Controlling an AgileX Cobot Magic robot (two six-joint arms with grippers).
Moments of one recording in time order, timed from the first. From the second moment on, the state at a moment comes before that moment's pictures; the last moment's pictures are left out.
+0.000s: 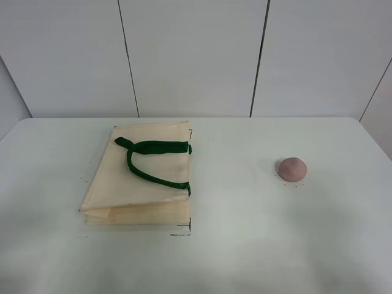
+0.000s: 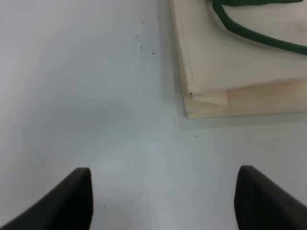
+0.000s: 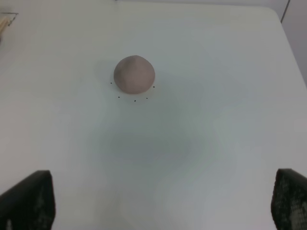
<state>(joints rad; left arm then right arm) -0.01 0.00 -0.49 0.01 1.05 0.01 0.03 0.00 -0.49 0.01 1.03 0.02</state>
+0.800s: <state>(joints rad) -0.01 0.34 -0.64 0.01 1.07 0.01 0.03 0.00 -0.49 0.01 1.03 0.02</state>
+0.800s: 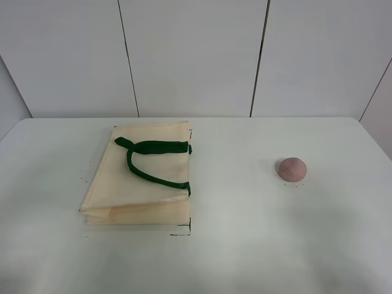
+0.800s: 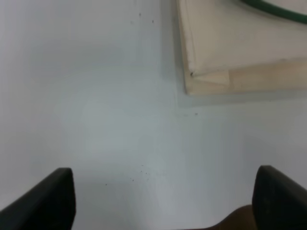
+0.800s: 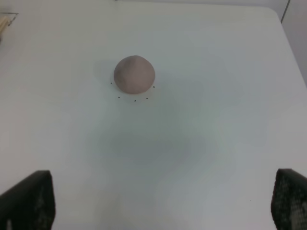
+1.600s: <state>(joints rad) -0.01 1.79 -1.48 -0.04 0.99 -0.08 0.03 0.00 -0.49 0.01 1.03 0.02</state>
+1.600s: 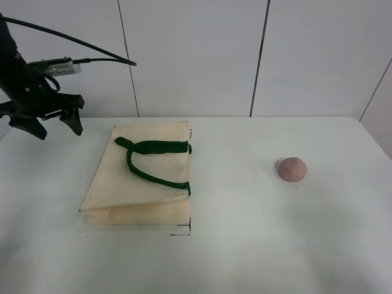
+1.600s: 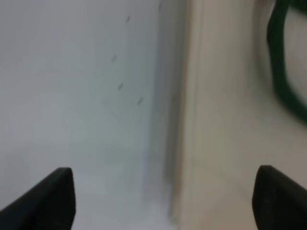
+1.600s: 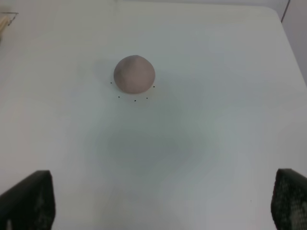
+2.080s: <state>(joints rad) -0.28 2.08 -1.71 -0.02 0.95 -0.32 0.03 0.00 -0.49 0.01 1.03 0.02</state>
